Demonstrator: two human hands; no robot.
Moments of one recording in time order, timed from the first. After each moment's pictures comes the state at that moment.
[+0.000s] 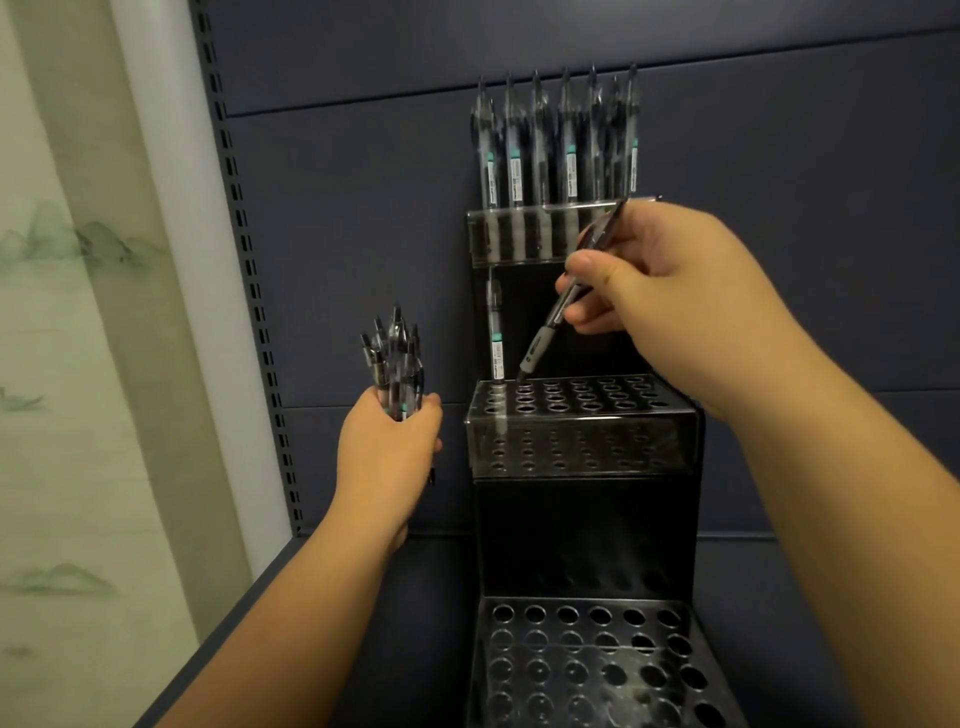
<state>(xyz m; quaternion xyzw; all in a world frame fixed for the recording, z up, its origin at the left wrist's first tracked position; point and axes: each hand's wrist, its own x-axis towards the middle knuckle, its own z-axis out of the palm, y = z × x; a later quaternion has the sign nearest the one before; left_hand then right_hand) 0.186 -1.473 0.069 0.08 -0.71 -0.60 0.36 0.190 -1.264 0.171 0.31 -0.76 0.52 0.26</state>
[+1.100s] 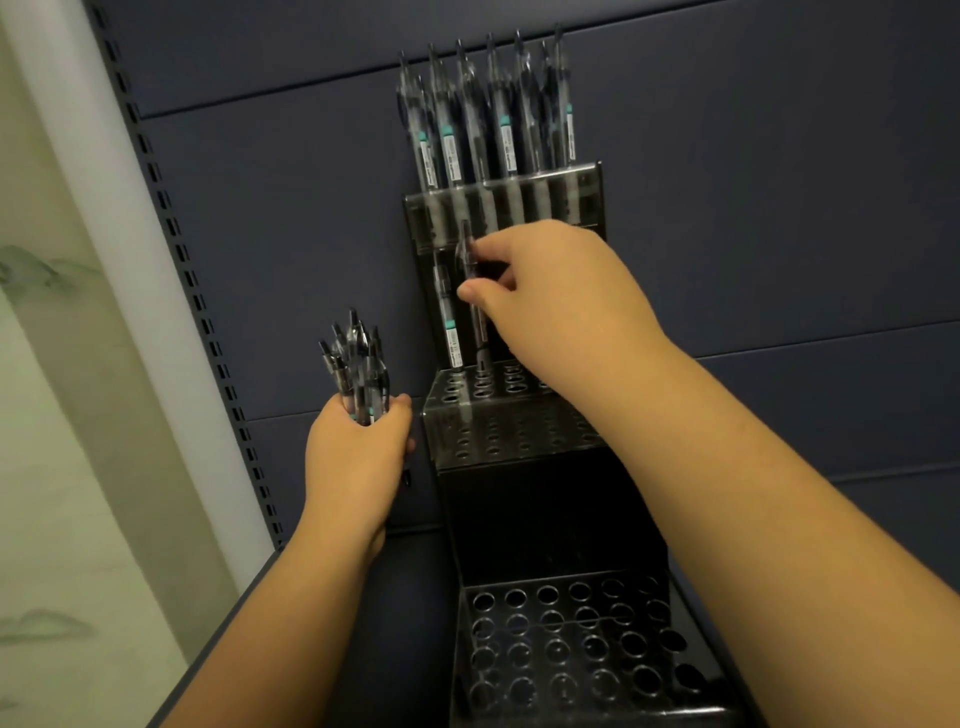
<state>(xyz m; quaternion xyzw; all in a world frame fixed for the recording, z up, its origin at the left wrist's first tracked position) 0.185 -1.471 0.065 0.07 -0.71 -0.61 0.35 0.188 -1.298 0.162 0.23 -0.86 0.31 0.33</state>
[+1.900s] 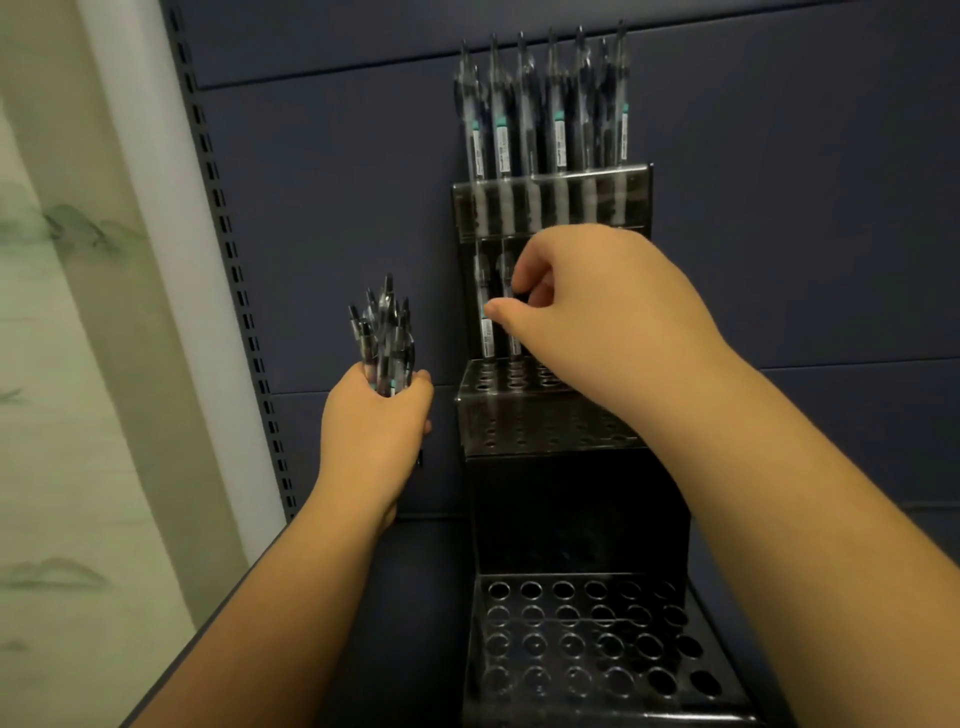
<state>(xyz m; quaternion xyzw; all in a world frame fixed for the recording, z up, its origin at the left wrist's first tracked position) 0.193 -1.472 0.076 0.08 -0.72 -0.58 0.37 0.205 -1.296 0.160 0.24 -0.88 0.25 0.34</state>
